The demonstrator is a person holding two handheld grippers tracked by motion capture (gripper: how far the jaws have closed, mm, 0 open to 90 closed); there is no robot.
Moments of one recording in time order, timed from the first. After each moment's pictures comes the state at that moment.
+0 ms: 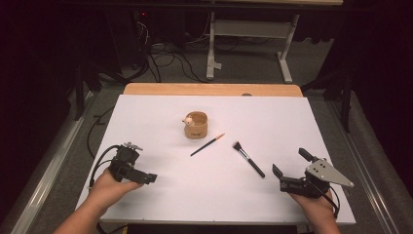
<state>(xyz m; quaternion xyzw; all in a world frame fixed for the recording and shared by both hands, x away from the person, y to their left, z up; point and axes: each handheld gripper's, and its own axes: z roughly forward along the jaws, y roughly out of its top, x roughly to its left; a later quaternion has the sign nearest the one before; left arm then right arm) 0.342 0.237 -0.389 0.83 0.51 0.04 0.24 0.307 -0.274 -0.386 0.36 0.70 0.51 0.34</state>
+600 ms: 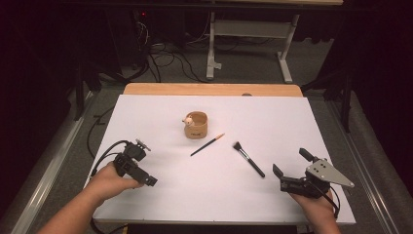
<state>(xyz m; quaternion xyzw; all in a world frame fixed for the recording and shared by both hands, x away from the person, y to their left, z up) 0.356 0.222 -0.382 0.87 0.47 0.00 0.16 0.307 -0.275 -0.386 0.36 0.70 0.51 0.34</state>
